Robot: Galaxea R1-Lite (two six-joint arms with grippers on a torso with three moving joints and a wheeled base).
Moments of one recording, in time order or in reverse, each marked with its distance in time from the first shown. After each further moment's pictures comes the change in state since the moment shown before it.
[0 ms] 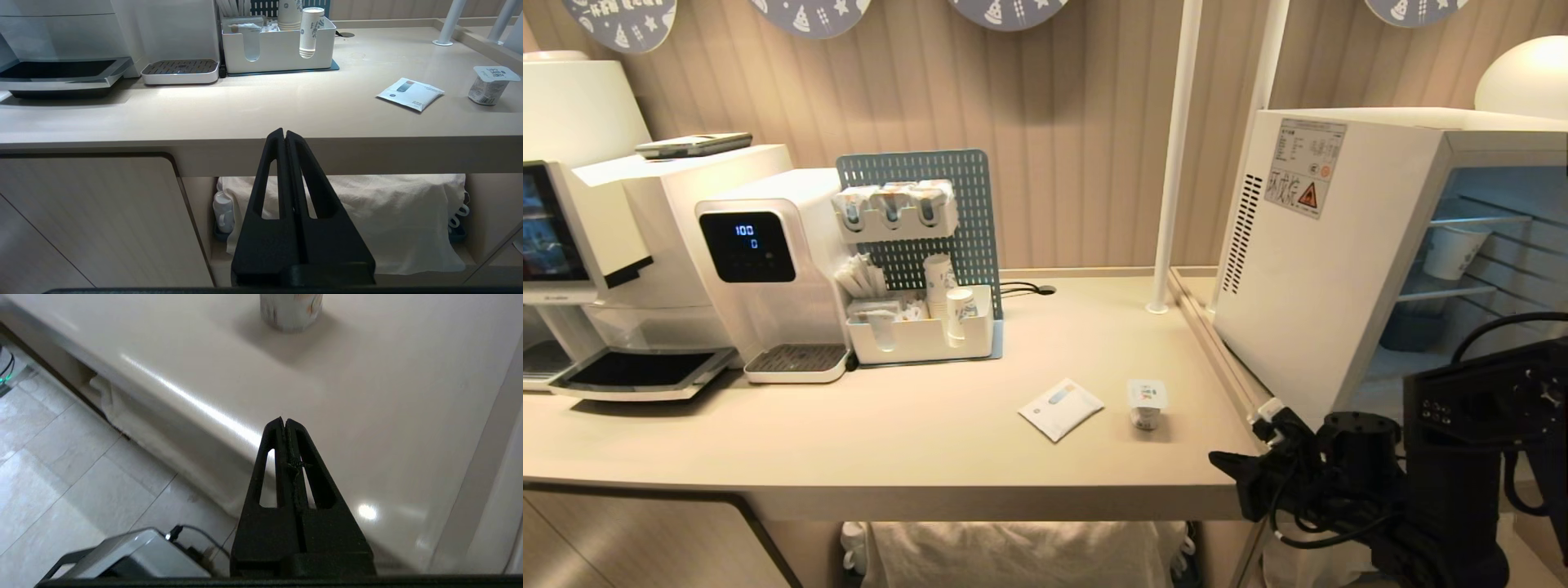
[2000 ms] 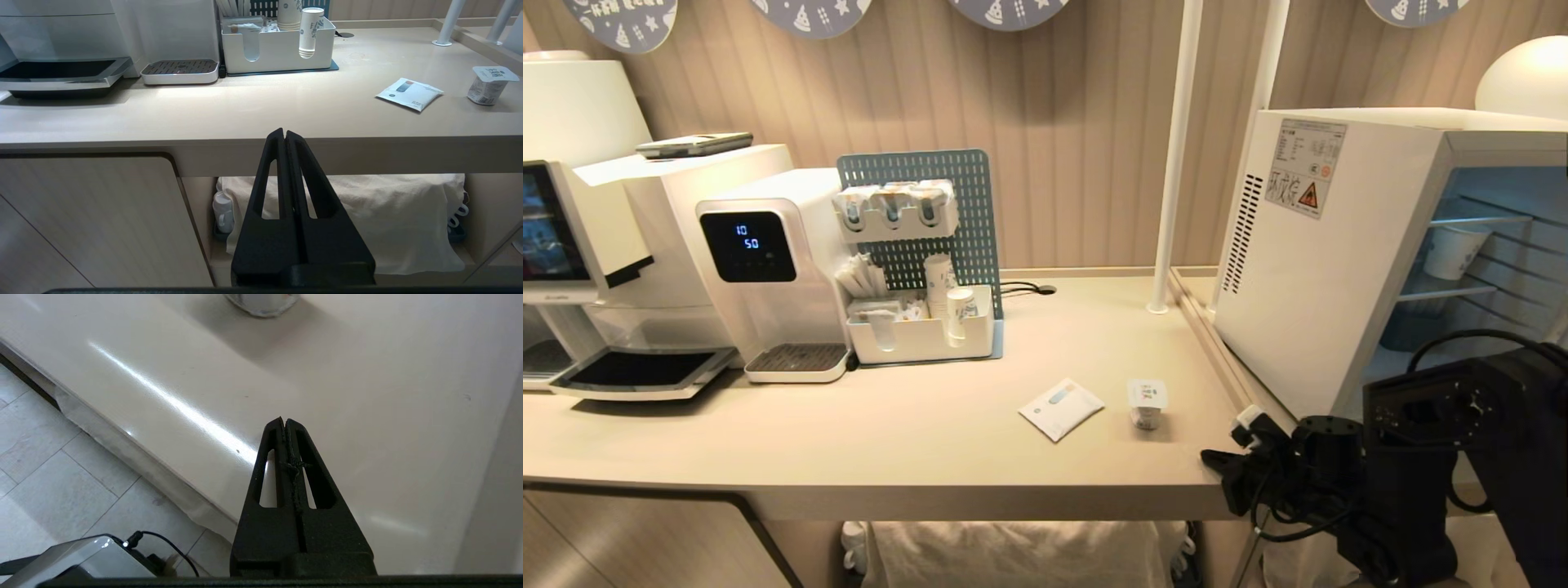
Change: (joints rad) left arm -0.001 0.000 0.000 0.000 0.000 -0.001; right arm -0.021 0.156 -0.174 -0.002 -0.016 -0.098
